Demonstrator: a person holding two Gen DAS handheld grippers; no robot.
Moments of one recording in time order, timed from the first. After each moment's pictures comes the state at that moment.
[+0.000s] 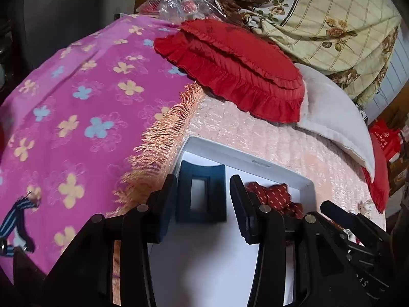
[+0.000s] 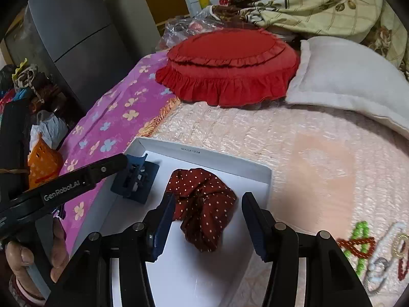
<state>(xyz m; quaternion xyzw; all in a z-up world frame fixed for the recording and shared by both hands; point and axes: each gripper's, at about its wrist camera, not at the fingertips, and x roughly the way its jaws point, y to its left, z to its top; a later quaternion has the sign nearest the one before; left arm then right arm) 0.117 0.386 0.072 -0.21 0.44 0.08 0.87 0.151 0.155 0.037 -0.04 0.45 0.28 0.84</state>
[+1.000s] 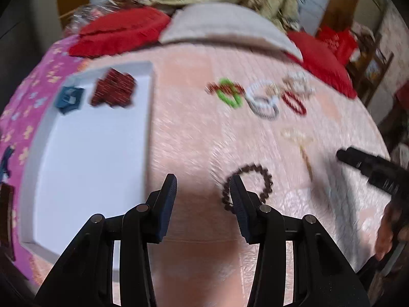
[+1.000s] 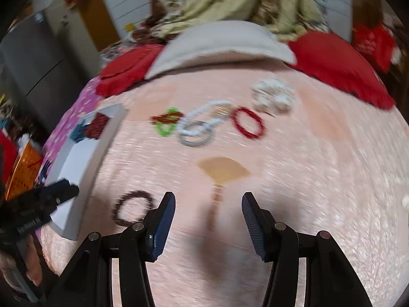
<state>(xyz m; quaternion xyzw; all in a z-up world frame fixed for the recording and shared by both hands) -0.015 0.121 0.068 -0.04 0.49 -0.05 0.87 0.001 -0.171 0.037 0.03 0.46 0.14 0.87</state>
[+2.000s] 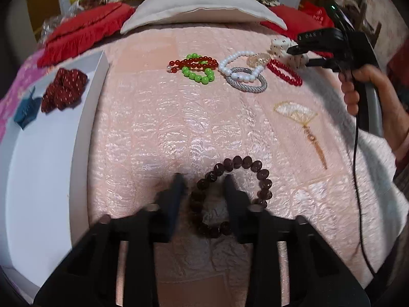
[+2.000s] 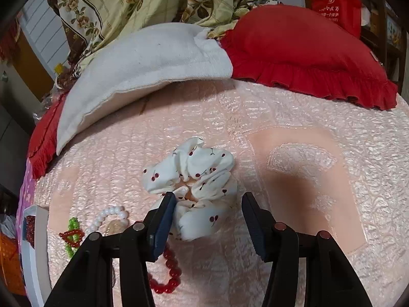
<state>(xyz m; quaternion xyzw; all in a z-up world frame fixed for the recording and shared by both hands) 0.007 0.078 0.018 0.02 0.49 -0.09 0.87 0.211 -0.226 -0.001 0.11 0.47 0.04 0.88</state>
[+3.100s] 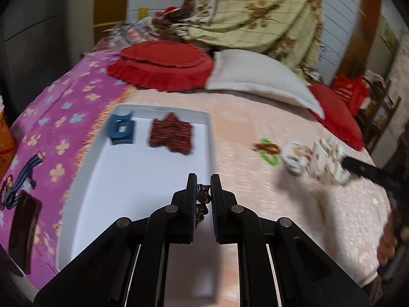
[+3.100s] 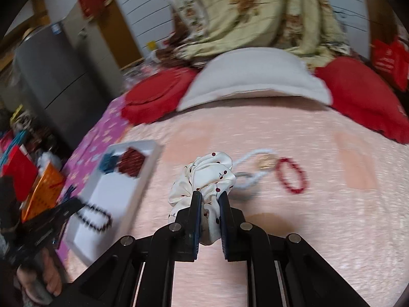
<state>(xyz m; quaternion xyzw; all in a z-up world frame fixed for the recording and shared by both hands) -0.012 0.230 0.117 -0.10 0.40 0.01 0.91 0.030 -0.069 0.096 0.04 0.42 0.23 0.88</state>
